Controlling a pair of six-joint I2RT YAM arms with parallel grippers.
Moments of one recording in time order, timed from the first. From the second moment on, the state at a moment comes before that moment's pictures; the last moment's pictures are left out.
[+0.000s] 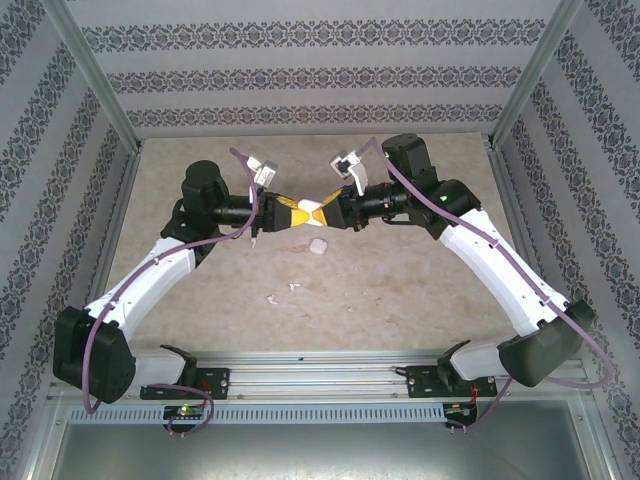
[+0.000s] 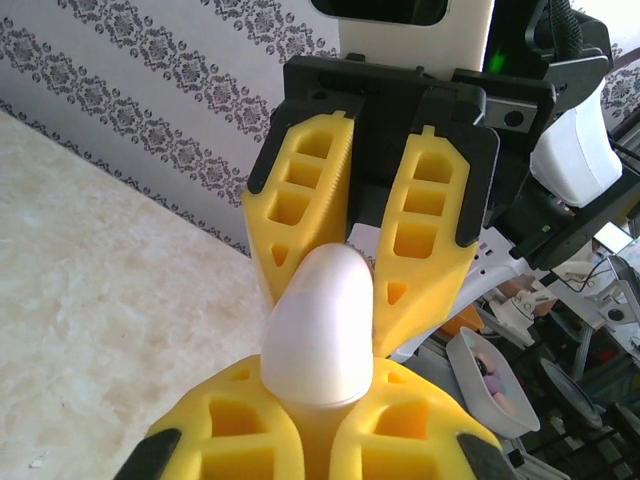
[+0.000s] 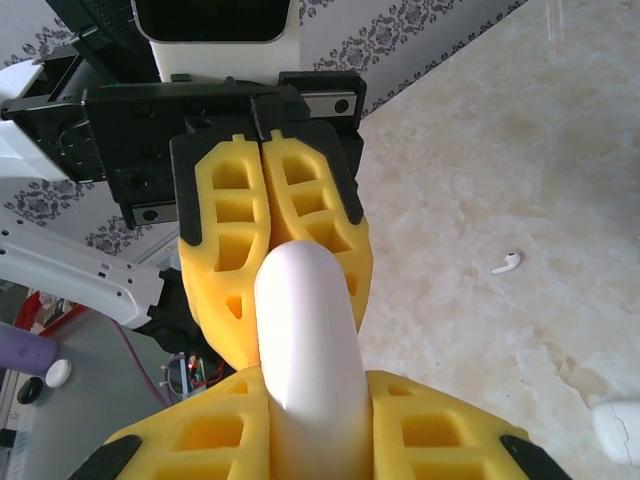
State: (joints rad) left arm -0.34 1.29 1.00 0.21 1.20 -0.51; right arm 0.54 1.38 1.47 -0.70 -0.81 0.08
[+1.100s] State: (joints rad) left arm -0.32 1.04 0.57 0.32 0.78 -0.22; right arm 0.52 1.41 1.39 -0.68 -0.62 0.43
